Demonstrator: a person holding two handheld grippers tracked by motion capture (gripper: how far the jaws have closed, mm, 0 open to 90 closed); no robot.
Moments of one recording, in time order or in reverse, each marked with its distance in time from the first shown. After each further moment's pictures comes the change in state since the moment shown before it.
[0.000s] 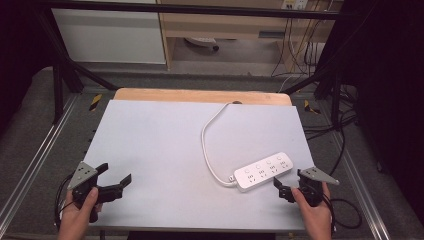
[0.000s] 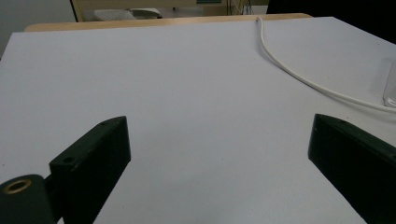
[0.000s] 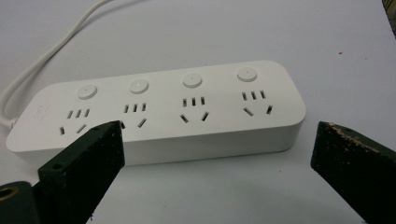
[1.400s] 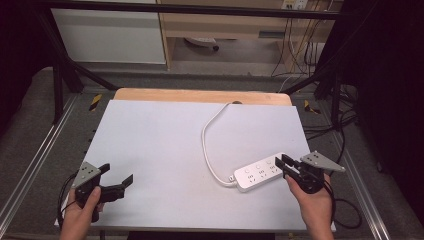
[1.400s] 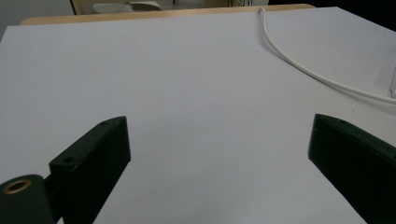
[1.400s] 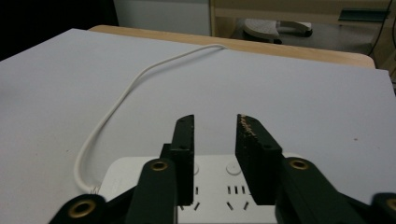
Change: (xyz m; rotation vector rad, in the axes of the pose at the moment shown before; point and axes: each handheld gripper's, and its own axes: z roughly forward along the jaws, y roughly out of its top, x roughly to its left) left arm 0.000 -0.002 0.006 0.025 0.006 0.008; right arm 0.027 0.063 -0.022 -0.100 0.082 -0.058
